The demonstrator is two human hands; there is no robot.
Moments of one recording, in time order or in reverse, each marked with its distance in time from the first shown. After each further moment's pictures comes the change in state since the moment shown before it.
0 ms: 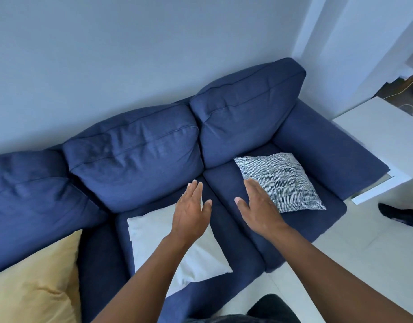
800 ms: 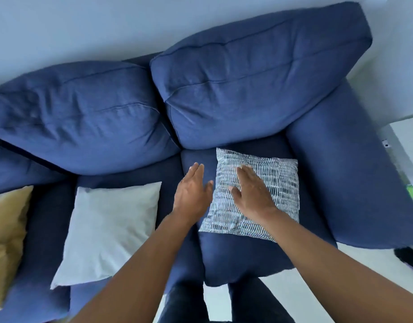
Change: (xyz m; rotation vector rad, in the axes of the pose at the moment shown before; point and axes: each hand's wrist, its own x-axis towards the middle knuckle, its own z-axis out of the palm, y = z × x) left_hand 0.230 0.146 0.191 -0.030 -0.043 -0.417; right_hand 0.268 0.222 -0.061 -0.181 -0.401 -0.212
